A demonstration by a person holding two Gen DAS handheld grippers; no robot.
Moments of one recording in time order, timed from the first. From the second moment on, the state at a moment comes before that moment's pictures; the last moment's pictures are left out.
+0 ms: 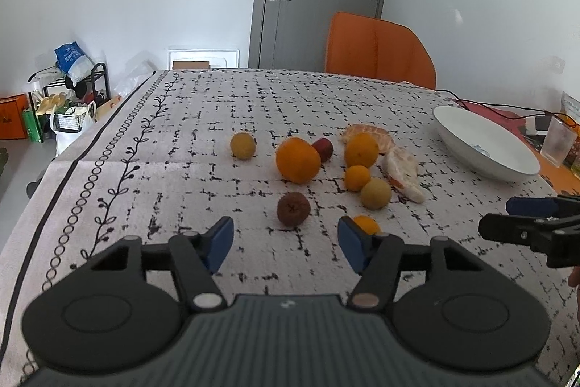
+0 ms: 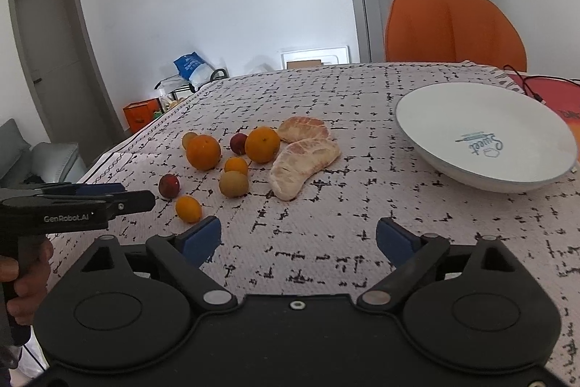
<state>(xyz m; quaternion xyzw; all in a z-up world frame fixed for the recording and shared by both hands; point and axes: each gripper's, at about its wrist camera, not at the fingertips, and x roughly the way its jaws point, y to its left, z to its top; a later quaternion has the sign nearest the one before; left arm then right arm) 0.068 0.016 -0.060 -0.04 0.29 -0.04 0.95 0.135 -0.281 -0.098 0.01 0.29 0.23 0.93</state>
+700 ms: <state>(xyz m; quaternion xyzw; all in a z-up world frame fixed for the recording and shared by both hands) 0.110 0.013 -0.073 -0.04 0.32 -0.06 0.95 0.175 -0.261 -0.109 0.00 0.31 0.24 0.92</state>
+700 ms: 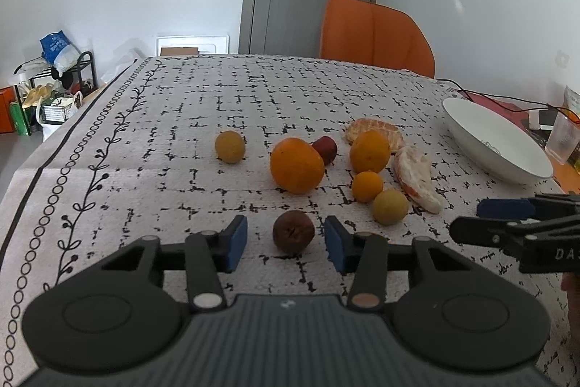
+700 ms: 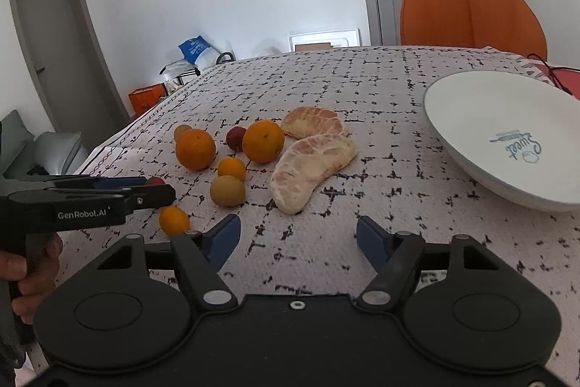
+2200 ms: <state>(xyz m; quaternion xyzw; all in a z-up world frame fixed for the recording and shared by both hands) 0.089 0.039 -0.069 -0.08 0.31 -0.03 0.95 0.165 -0.270 -0.106 -0.01 0.31 0.25 0.92</state>
